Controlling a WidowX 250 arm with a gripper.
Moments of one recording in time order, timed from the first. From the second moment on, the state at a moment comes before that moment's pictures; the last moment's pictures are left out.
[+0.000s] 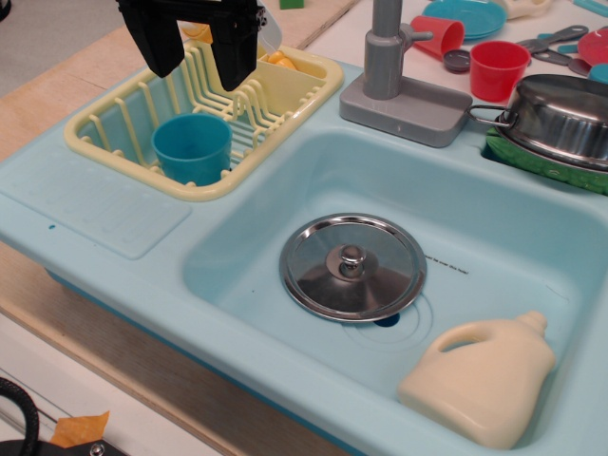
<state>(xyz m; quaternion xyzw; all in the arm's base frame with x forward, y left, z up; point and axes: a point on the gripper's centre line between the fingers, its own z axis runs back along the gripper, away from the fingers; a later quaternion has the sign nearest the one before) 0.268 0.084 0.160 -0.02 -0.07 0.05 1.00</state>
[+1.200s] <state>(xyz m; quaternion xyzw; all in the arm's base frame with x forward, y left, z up) 0.272 0.087 0.088 -0.07 -0.03 0.08 0.99</state>
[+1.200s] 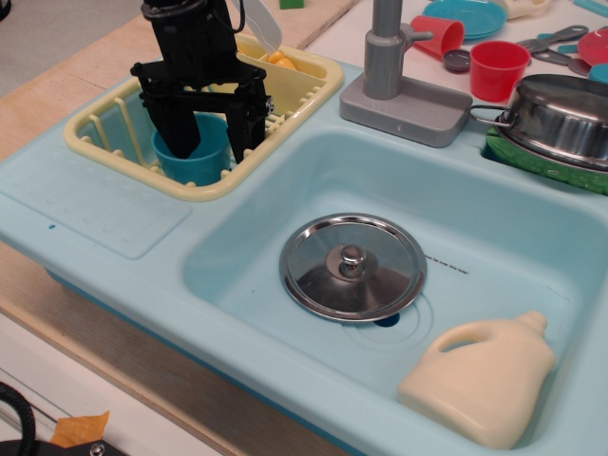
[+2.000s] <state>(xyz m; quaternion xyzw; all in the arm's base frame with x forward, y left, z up) 0.266 0.087 0.088 -0.08 -0.03 0.08 0.99</state>
